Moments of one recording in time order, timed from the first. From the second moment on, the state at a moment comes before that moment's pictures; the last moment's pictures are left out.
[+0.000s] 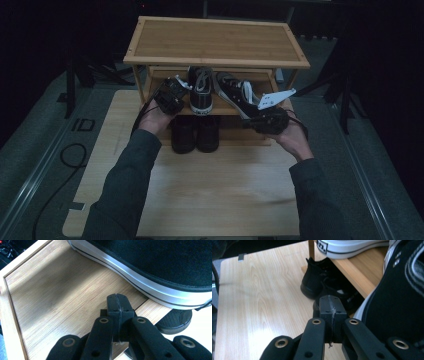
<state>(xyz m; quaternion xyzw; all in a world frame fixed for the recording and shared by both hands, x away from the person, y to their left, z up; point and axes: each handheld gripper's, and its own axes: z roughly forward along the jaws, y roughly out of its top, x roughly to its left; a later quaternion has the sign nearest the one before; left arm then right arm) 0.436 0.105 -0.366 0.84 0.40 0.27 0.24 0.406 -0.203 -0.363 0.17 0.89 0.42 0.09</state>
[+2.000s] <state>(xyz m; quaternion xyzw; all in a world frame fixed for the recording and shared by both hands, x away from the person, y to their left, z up) 0.437 0.107 -0.365 0.85 0.40 0.26 0.24 0.407 -0.230 -0.379 0.18 0.86 0.47 0.08</state>
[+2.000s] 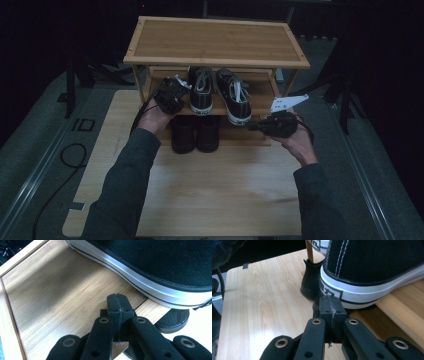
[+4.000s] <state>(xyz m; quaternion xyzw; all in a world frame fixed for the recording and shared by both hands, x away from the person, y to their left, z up) 0.438 0.106 -0.365 0.85 0.40 0.27 0.24 0.413 -0.174 -0.387 0.20 0.84 0.47 0.15</state>
